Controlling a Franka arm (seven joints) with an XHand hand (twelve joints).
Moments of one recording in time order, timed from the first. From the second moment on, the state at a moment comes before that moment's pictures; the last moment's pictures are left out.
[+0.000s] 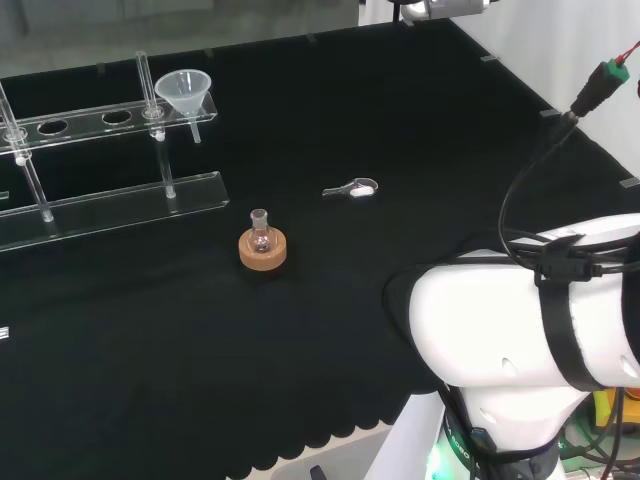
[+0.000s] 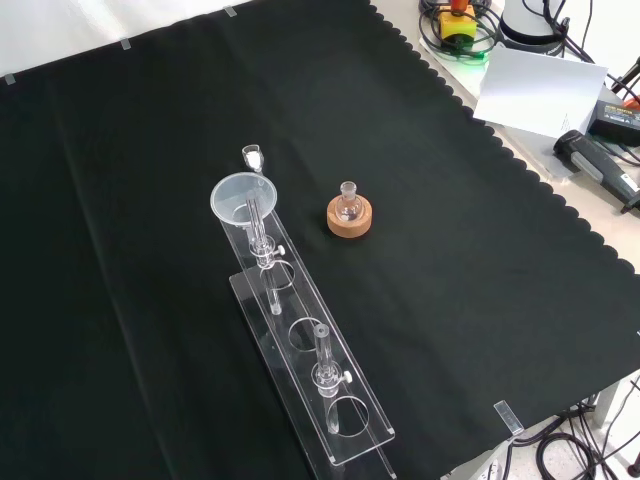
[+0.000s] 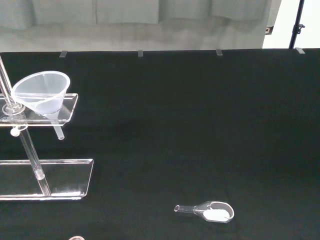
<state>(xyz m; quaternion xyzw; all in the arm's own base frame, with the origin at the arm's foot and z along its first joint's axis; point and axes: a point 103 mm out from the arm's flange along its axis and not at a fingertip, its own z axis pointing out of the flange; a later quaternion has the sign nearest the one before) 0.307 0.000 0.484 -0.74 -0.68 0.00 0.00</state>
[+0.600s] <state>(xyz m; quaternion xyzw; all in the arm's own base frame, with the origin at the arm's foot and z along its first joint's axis) 0.322 0.018 0.469 -0.73 -0.69 -0.01 0.02</state>
